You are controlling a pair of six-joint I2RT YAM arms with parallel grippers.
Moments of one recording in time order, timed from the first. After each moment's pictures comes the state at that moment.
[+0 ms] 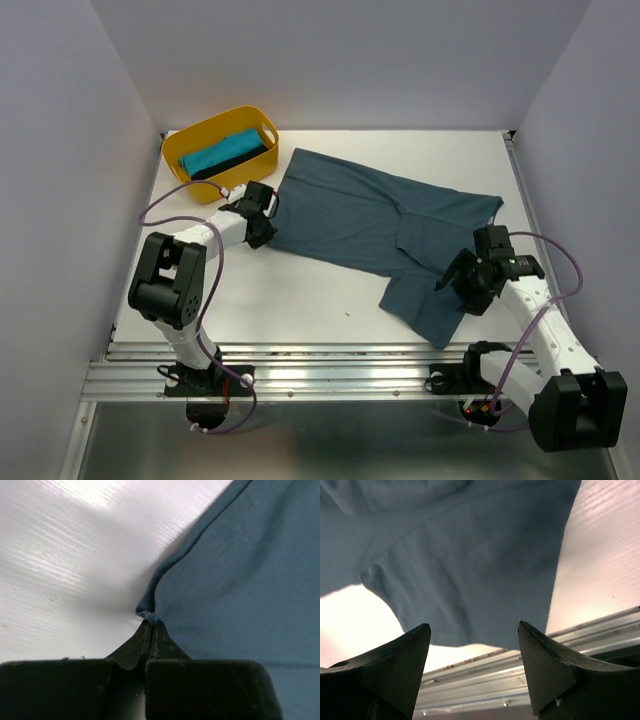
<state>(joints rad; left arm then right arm) -0.34 1.70 1.02 -0.37 -0.23 -0.86 0.05 0.96 0.69 -0.95 -0.04 0.78</state>
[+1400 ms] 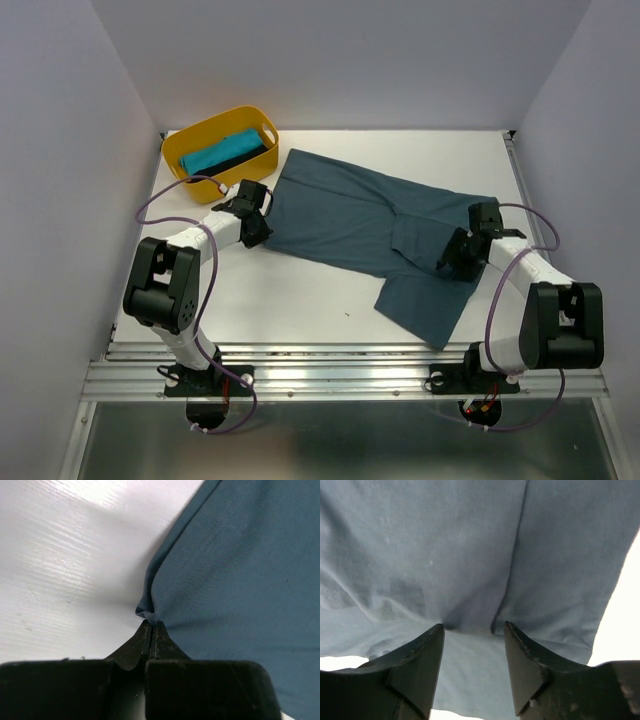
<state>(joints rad) -0.31 1.66 1.01 -0.40 -0.19 -0.74 -0.02 1.37 0.77 -0.58 -0.05 0.57</state>
